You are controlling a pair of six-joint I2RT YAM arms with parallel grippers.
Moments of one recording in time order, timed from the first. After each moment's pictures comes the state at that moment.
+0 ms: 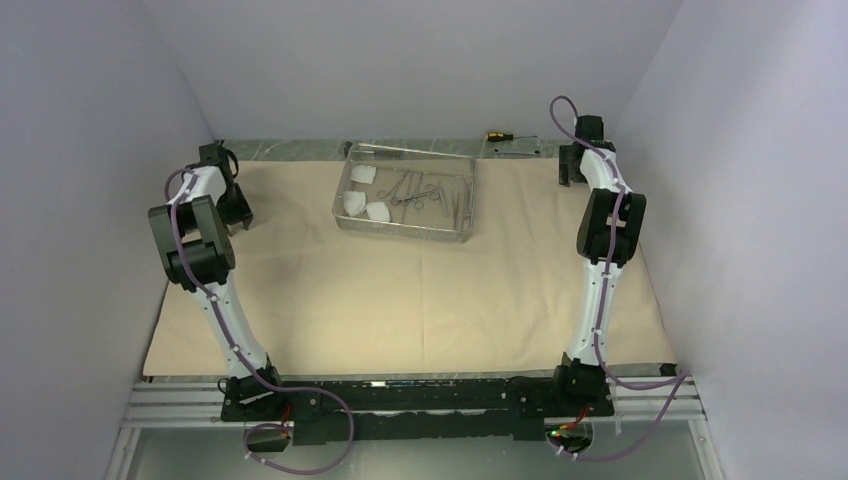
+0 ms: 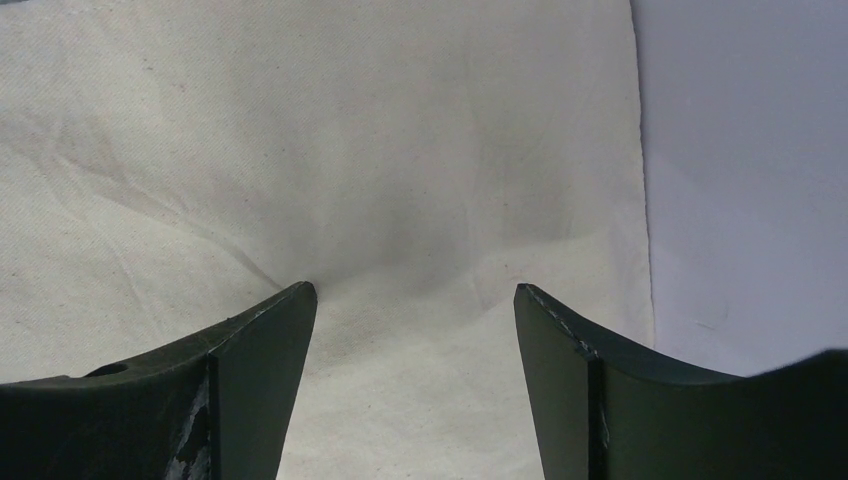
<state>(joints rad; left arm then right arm) 0.30 2.17 1.69 -0.74 -0.16 -0.21 -0.17 2.48 2.15 -0.60 0.28 -0.11</state>
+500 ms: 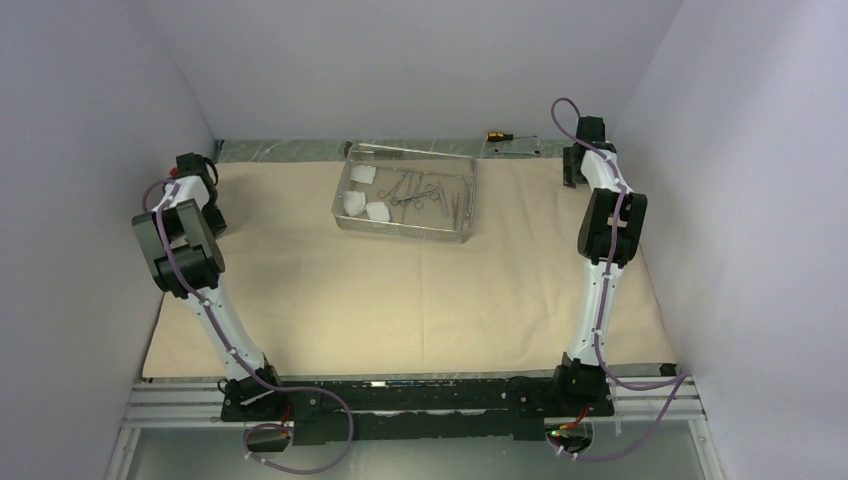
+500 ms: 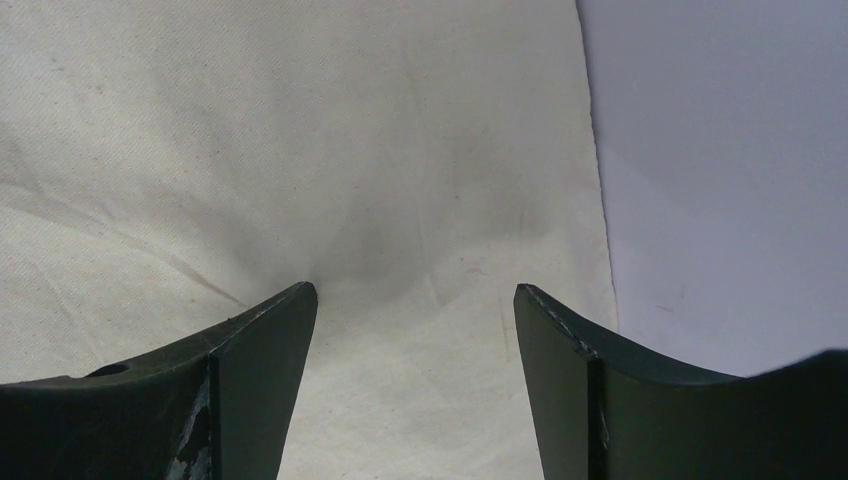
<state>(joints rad) 0.39 2.13 1.58 -0.63 -0.40 -0.14 -0.18 2.47 2.13 -0.57 0.35 -0.12</state>
